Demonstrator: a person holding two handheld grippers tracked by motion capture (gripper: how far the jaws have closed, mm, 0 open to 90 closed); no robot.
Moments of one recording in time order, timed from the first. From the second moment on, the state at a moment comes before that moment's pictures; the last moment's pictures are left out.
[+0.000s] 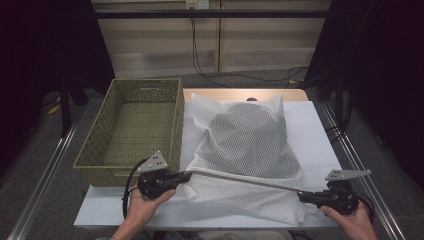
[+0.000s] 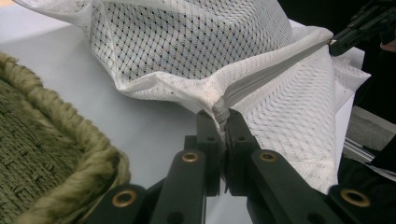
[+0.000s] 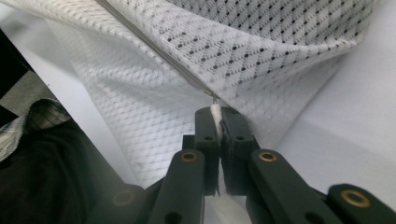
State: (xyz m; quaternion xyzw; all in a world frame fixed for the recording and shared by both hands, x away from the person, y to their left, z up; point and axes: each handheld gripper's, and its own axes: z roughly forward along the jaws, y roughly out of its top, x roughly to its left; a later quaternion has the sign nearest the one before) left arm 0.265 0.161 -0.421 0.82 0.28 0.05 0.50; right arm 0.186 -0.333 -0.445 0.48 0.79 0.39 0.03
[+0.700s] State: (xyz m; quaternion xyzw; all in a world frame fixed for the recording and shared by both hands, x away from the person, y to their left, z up) left arm 0.266 0.166 -0.420 0.82 0.29 0.05 0.49; right arm 0.176 -0.345 -0.446 0.52 0.77 0.36 0.06
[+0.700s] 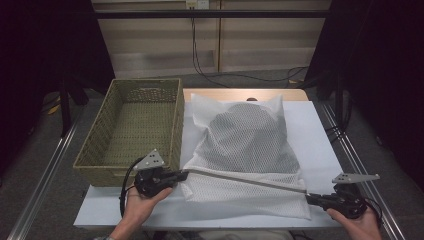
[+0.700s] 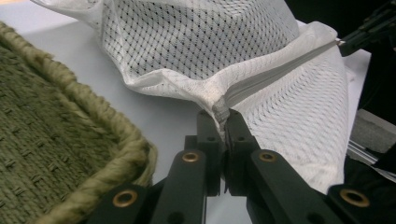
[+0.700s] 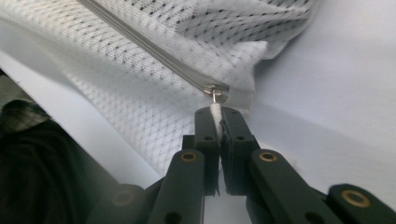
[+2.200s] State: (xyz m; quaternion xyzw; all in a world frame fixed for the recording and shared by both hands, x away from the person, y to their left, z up) left arm 0.248 0.148 -0.460 0.86 0.27 0.05 0.44; right arm 0.195 -0.339 -0.457 0.53 0.77 0.35 0.10
